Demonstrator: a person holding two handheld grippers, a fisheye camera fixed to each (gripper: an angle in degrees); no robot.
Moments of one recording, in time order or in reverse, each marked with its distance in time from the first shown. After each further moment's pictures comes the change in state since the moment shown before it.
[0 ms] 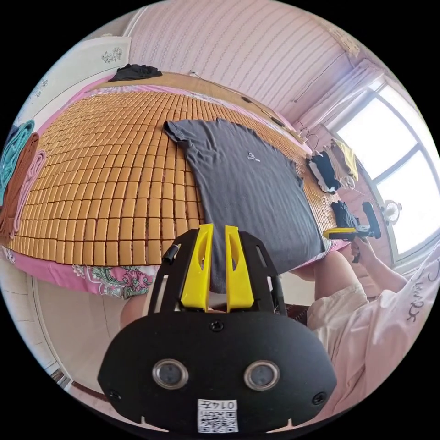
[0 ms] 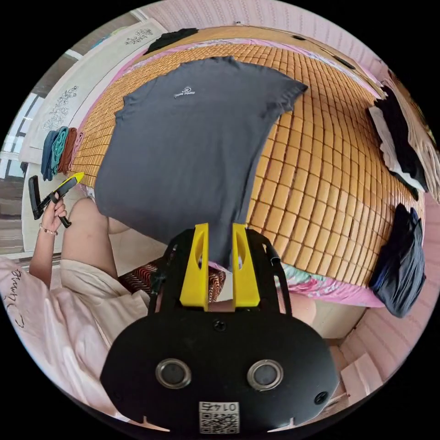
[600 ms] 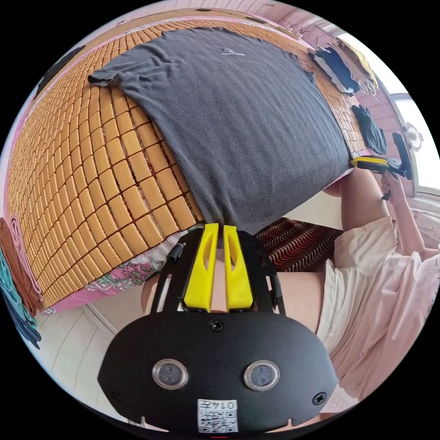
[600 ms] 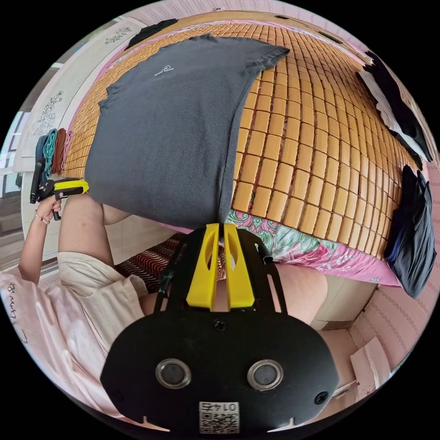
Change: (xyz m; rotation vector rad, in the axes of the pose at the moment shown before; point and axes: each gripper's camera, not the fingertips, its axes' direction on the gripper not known) left arm 0.059 -0.051 0.084 -0.592 -0.090 0.257; right arm 0.046 0.046 0.026 -0.090 -0.030 0.049
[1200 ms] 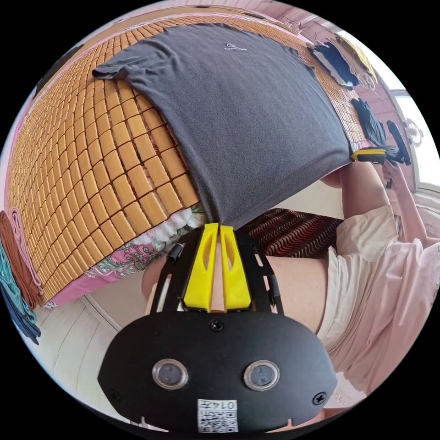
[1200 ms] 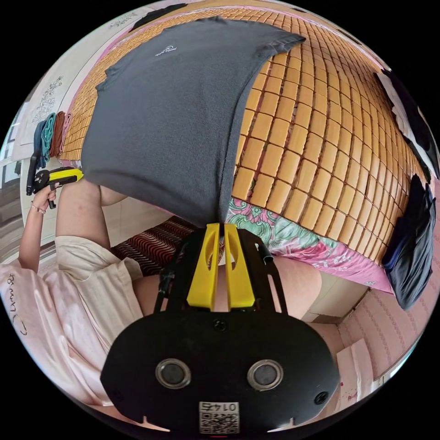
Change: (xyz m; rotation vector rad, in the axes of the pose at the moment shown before) left arm 0.013 0.005 -0.011 -0.018 -0.010 0.001; right arm 0.016 0.022 0.013 -0.115 -0.001 -0.051
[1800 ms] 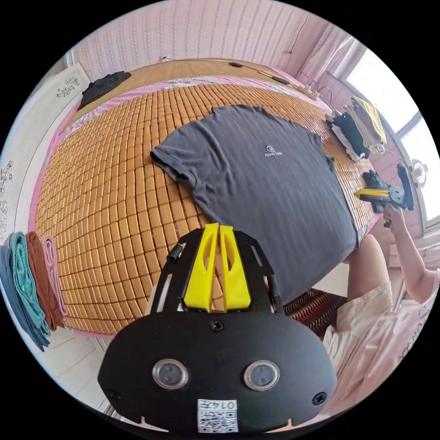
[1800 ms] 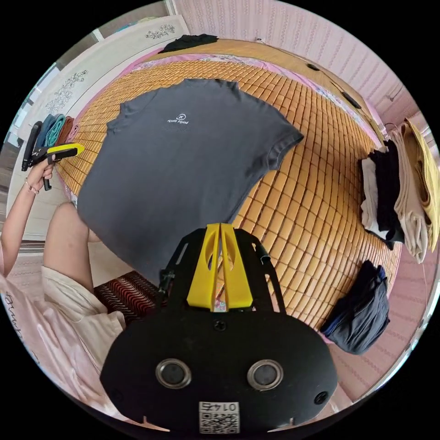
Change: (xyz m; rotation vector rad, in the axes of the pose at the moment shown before) left arm -0.036 -0.049 -0.086 0.405 -0.117 -0.121; right arm -0.045 -0.048 -0.067 0.316 0.226 -0.142
